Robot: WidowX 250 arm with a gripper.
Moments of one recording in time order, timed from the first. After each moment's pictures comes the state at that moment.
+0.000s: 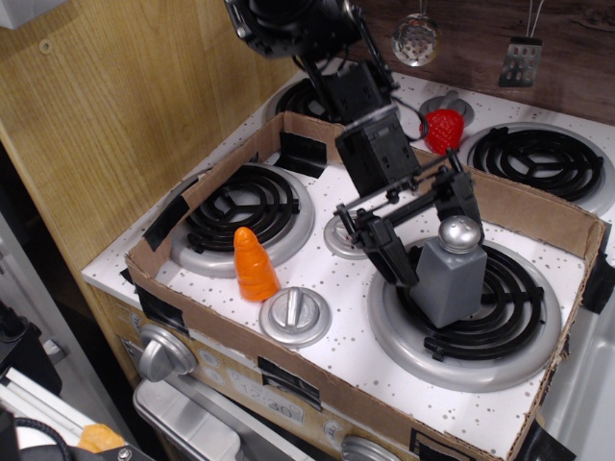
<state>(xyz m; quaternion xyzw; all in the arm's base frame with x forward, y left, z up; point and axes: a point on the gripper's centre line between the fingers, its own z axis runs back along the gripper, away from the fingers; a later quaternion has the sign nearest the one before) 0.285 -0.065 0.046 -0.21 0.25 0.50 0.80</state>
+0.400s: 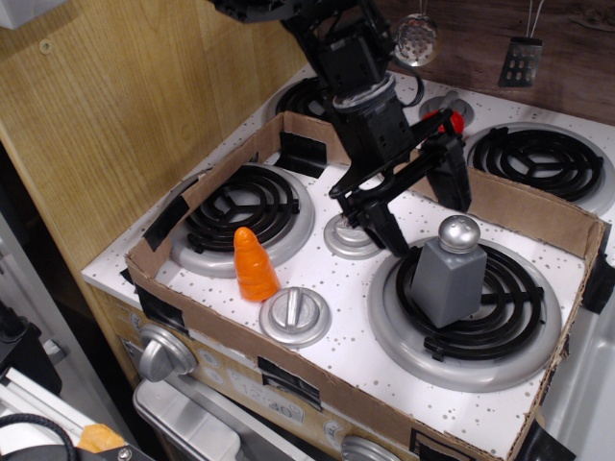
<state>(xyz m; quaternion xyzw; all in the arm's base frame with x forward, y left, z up) 0.304 -0.052 0.060 -0.19 0.07 0.53 0.83</state>
